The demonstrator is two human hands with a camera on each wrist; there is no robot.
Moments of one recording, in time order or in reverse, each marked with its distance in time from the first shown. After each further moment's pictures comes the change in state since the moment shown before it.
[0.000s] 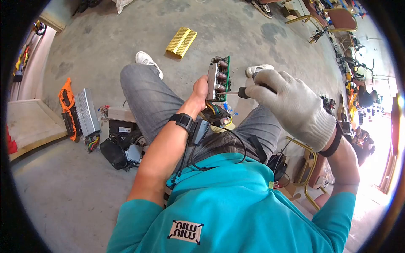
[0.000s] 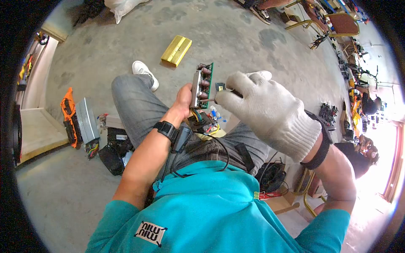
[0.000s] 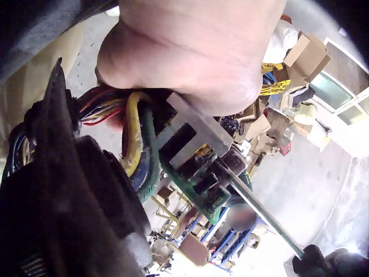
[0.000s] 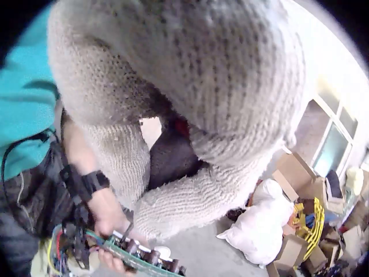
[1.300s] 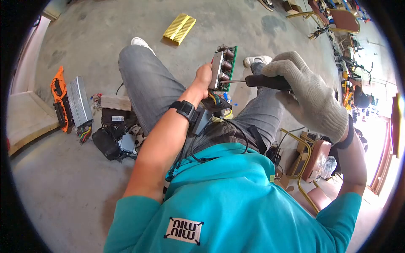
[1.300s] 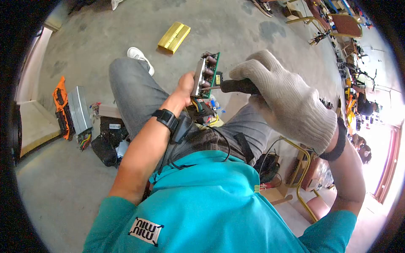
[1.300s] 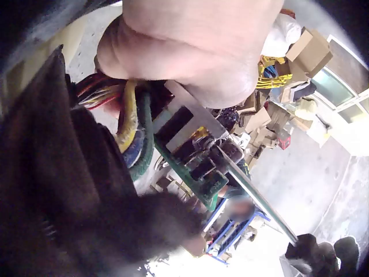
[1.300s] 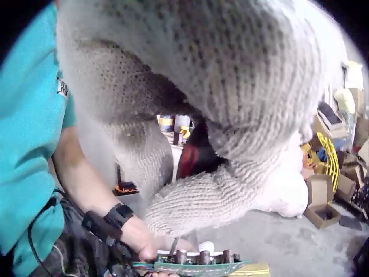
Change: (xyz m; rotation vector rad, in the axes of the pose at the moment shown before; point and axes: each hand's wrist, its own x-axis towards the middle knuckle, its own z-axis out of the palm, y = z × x) left_hand -0.007 0.005 0.012 0.098 0.066 0.014; right_hand 0.006 0.001 -0.014 0.347 0.002 0.219
